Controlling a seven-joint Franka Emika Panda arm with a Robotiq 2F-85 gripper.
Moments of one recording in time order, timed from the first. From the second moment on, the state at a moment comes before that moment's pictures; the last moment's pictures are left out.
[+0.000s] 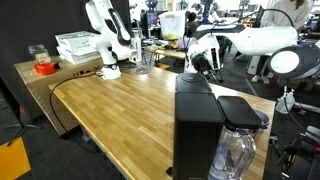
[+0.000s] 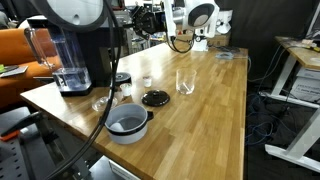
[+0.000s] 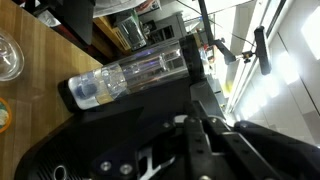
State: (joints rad) arm -0.20 1.44 0.22 -0.38 0.83 0.69 -0.23
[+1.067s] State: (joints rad) arm -0.22 1.44 0.23 -0.37 0.77 0.69 -0.23
